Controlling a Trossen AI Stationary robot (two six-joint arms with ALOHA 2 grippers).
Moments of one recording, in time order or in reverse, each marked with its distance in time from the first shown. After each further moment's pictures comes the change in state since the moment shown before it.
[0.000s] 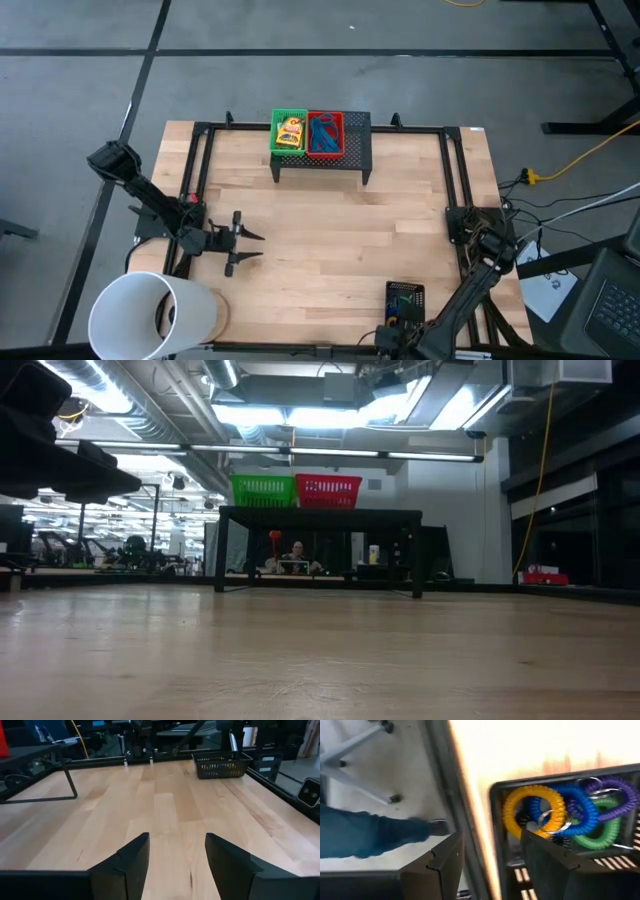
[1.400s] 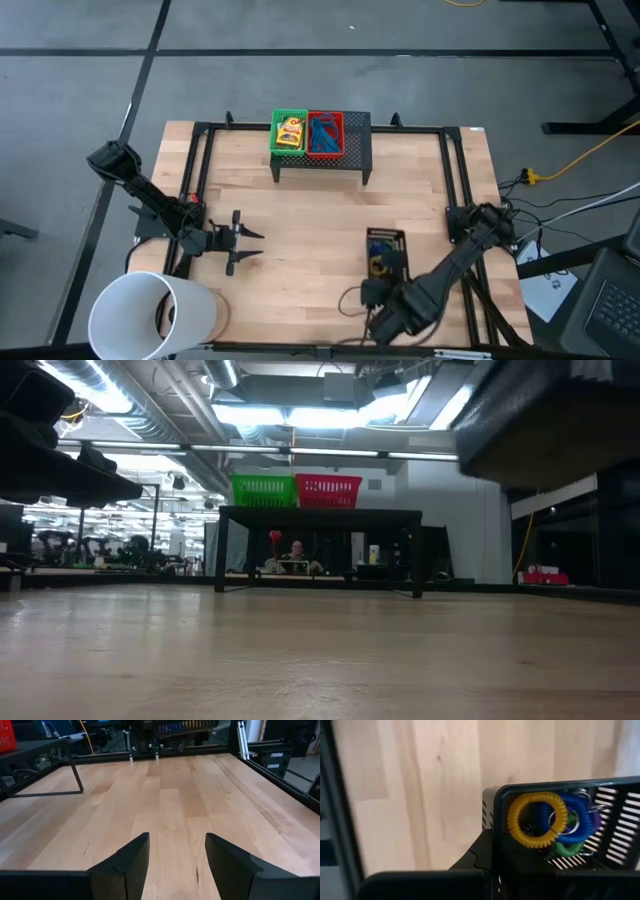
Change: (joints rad) left arm 0.000 0.000 -0.002 -0.032 -0.027 -0.026; right arm -0.220 -0.150 0.165 -0.393 0.271 -0.409
